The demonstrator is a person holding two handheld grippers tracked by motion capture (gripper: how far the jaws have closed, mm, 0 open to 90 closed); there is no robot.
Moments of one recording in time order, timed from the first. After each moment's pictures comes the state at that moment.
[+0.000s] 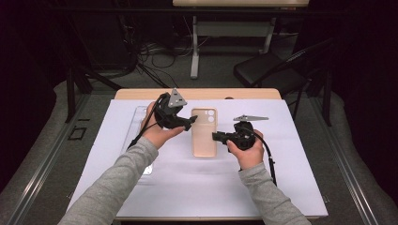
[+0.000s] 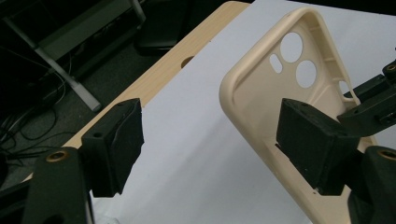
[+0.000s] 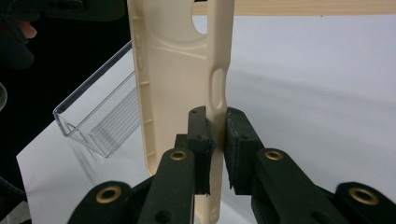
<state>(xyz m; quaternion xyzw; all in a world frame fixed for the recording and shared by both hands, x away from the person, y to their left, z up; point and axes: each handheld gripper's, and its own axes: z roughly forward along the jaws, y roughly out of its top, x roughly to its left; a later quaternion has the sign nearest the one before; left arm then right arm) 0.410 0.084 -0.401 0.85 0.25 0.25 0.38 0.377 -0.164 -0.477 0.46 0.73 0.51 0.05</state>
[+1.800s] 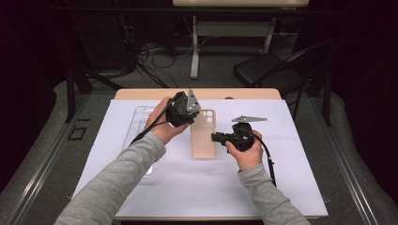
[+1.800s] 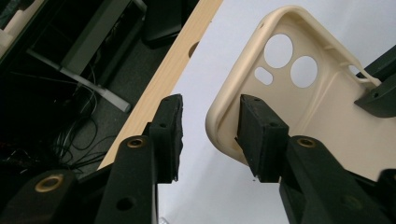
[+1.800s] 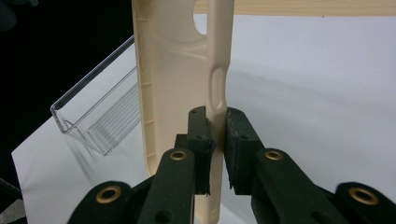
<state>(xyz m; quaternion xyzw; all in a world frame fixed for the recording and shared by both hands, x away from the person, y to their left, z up) 0.410 0.058 -0.389 0.89 0.16 0.31 0.28 0.374 -0.160 -0.478 0.45 0.73 0.51 0.05</state>
